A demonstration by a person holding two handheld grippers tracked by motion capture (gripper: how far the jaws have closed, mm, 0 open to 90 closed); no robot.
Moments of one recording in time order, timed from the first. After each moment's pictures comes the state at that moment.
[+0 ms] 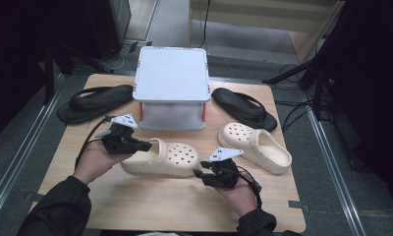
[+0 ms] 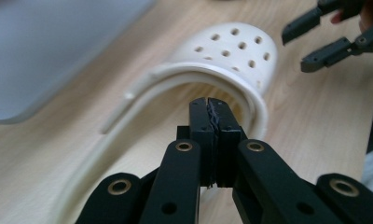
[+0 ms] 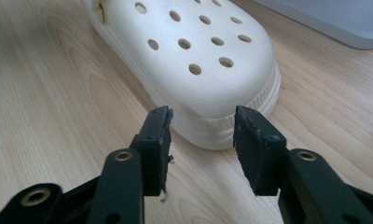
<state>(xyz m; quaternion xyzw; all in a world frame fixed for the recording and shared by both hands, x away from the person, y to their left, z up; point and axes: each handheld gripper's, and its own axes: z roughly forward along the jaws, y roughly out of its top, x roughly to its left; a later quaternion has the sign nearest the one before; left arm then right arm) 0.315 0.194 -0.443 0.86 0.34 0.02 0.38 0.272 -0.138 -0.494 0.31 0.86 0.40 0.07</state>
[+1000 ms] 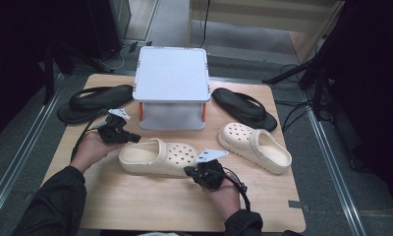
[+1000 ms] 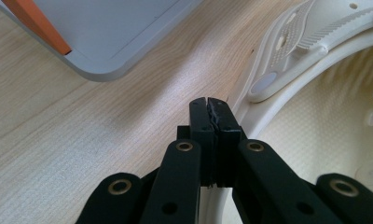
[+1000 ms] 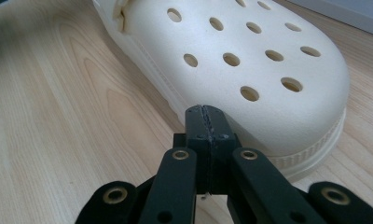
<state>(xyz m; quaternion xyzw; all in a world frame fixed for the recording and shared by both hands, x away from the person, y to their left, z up) 0.372 0.234 -0.498 0.86 0.37 0.01 0.34 0.272 -0.105 -0.508 0.31 0.86 0.41 0.05</state>
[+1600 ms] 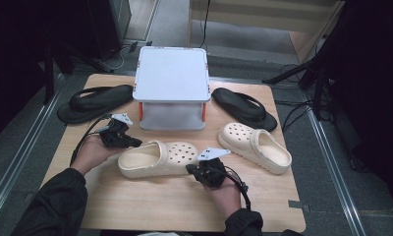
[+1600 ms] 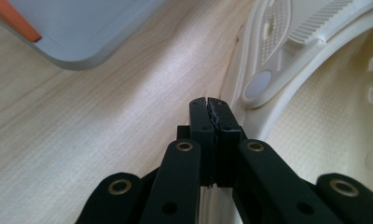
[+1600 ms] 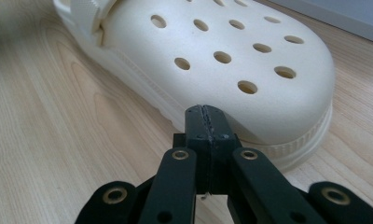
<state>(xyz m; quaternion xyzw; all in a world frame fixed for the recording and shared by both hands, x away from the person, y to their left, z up) 0.359 0.225 -0.503 0.88 0.35 0.01 0.32 0.275 -0.108 -0.507 0.33 0.85 0.40 0.06</state>
